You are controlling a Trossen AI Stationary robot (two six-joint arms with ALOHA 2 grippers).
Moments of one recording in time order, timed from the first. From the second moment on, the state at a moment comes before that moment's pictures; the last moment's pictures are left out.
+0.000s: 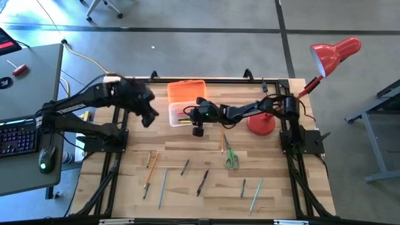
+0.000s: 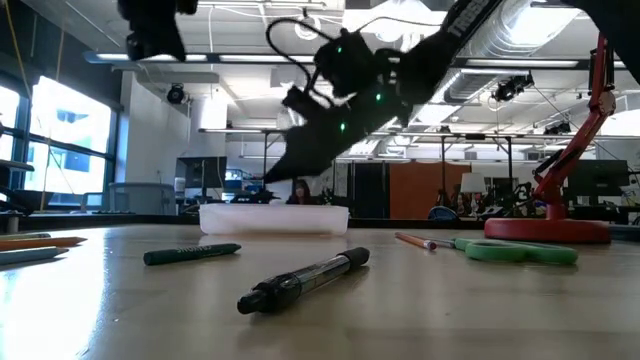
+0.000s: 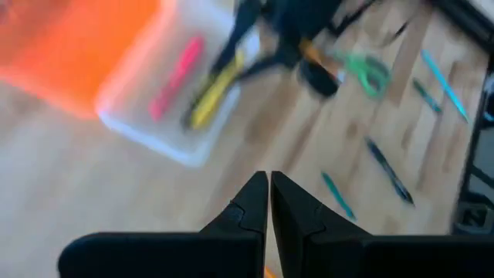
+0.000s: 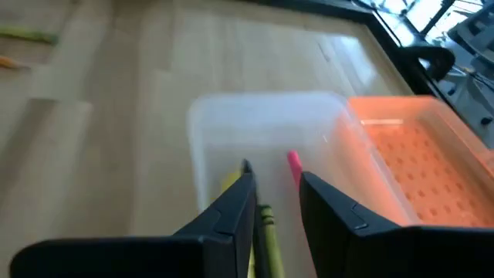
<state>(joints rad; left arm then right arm) 0.27 0.97 1.12 -1.05 0.11 -0.39 -0.17 2.00 1.18 0.33 0.06 -0.21</state>
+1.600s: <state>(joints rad) -0.92 1.40 0.75 -0.99 -0.59 -1.98 -0.12 1.86 1.18 0.06 0.07 -0.13</state>
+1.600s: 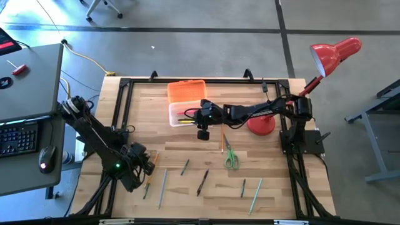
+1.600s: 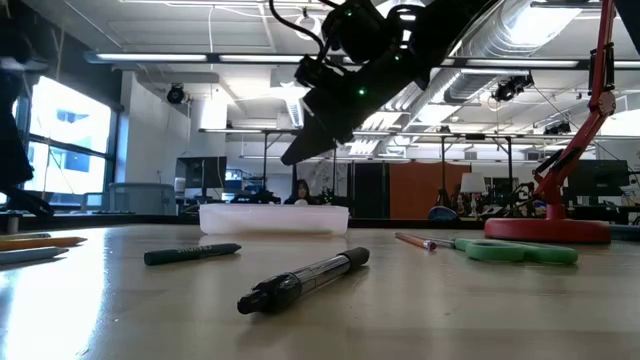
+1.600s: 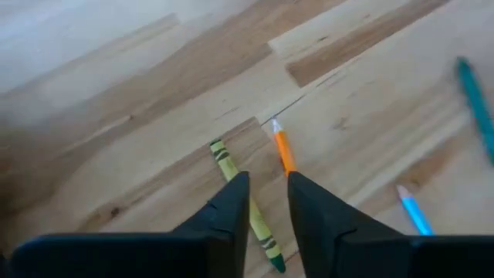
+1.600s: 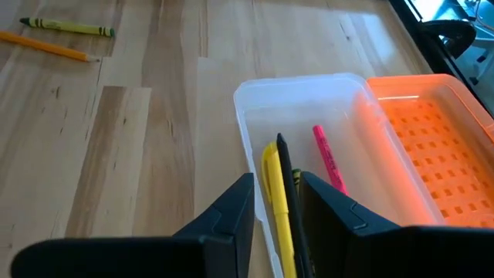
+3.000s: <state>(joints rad) -0.75 1.69 0.85 -1.14 -0.85 -2.29 -0.08 1.80 1.18 0.02 0.10 -0.12</state>
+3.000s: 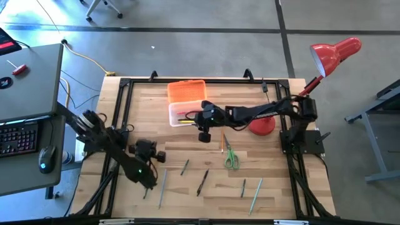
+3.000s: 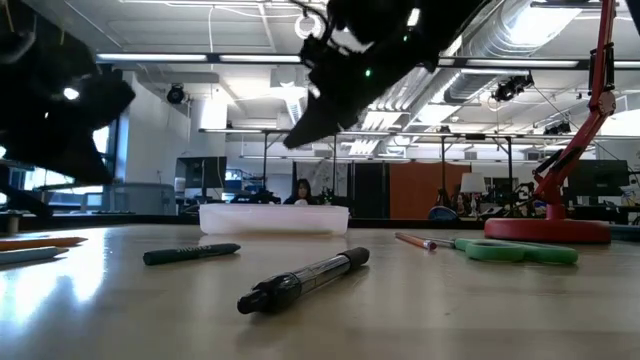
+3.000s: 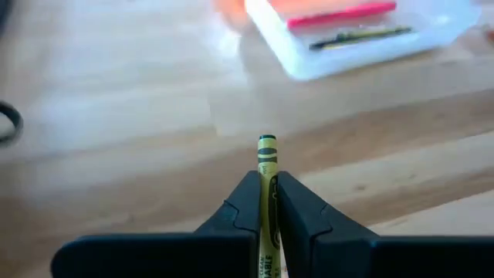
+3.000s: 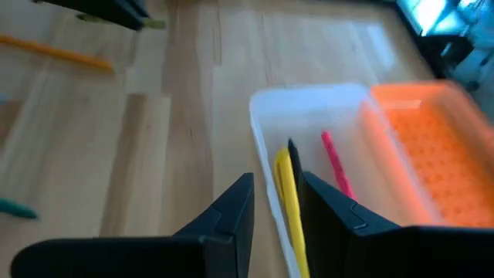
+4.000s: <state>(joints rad) 0.22 1.64 0.85 -0.06 -0.33 -0.39 0.32 1.62 1.18 -0.38 0.47 0.21</state>
